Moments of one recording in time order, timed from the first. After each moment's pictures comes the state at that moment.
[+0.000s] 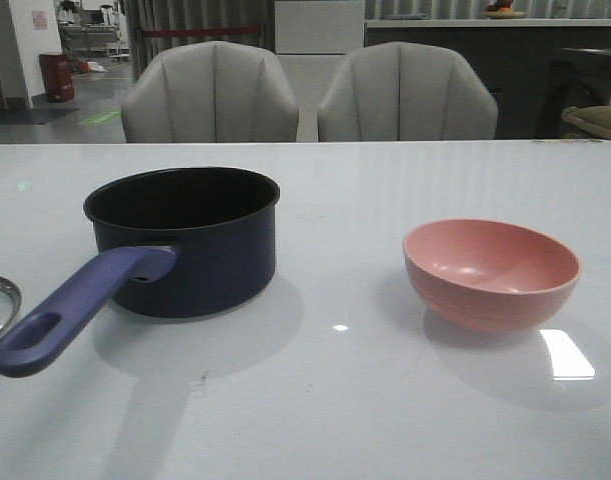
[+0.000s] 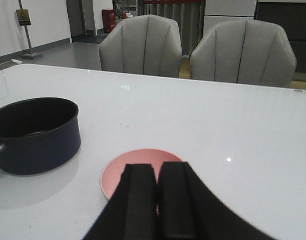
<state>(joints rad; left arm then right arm) -0.11 0.90 -0.77 0.14 0.60 -0.28 0.29 0.14 -0.15 0.26 0.13 -0.19</state>
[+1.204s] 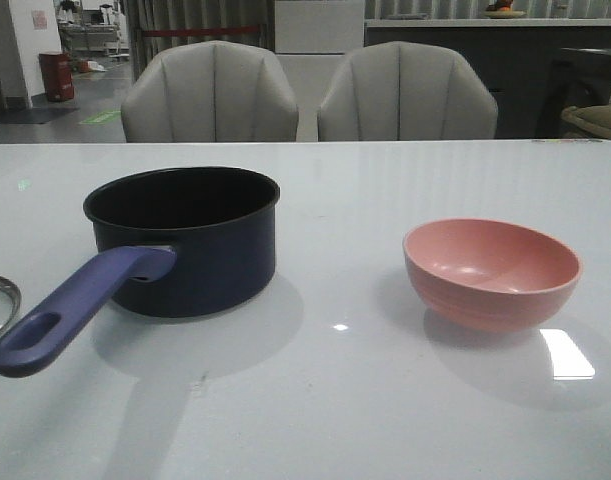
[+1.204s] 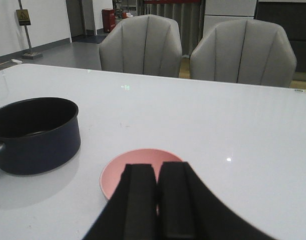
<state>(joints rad) 0.03 1.82 -1.24 0.00 1.00 -0.23 0.29 0.14 -0.15 0.26 0.13 -0.19</state>
